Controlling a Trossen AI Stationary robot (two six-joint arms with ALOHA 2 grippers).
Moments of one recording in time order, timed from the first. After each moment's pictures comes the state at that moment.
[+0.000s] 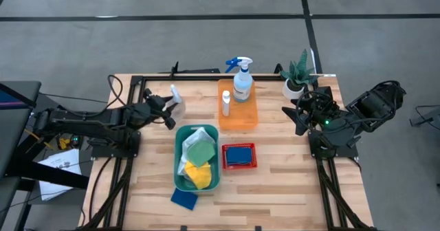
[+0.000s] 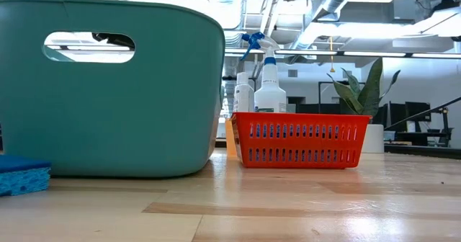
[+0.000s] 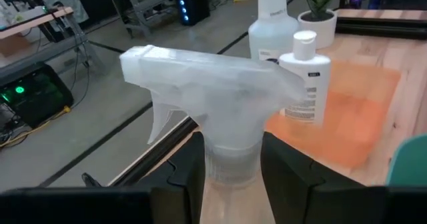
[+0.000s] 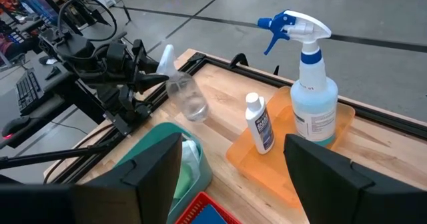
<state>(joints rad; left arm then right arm) 0.05 0.72 0.51 -0.14 -0.73 -0.03 0.60 1.17 1.65 -1.35 1.02 1.20</state>
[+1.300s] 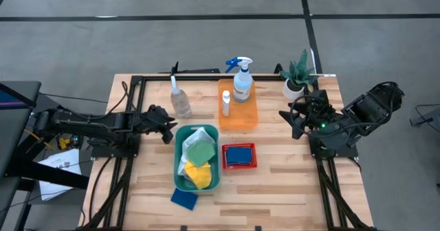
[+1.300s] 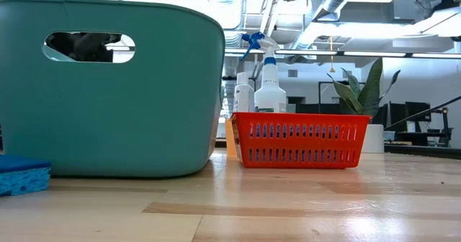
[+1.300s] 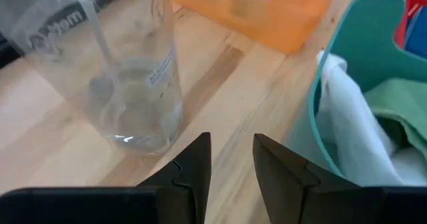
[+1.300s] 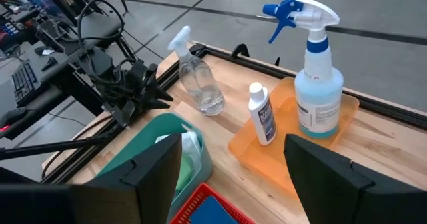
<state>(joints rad) 0.04 0.71 0.38 -0.36 -0.41 -0.39 0.60 1.20 1.65 -1.35 0.99 1.22</state>
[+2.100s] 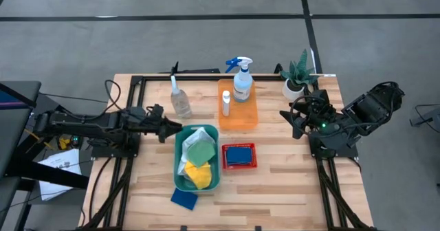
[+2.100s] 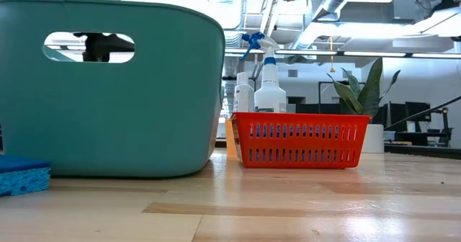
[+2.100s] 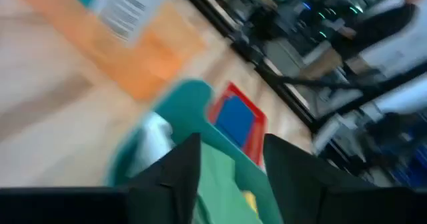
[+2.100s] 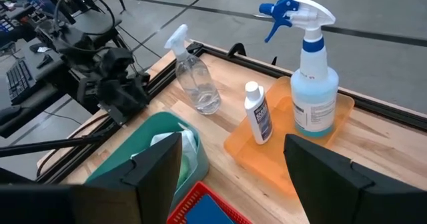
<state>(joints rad) 0.02 0.60 0.38 -0.09 -0.09 -0.77 0.60 1.20 1.65 -1.38 0.99 1.23</state>
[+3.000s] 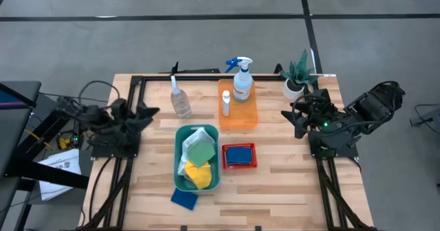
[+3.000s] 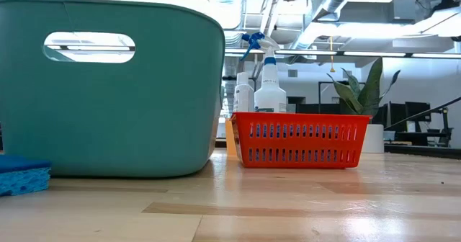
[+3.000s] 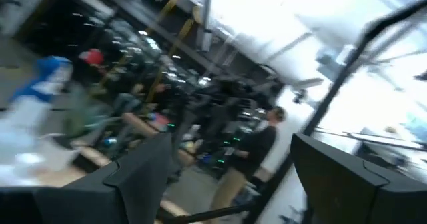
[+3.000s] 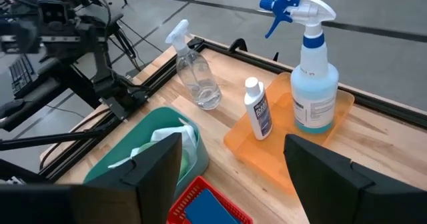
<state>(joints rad) -0.44 0.32 0.38 0.41 -0.56 -0.41 0.60 1.18 1.65 -1.39 0.97 1.22</state>
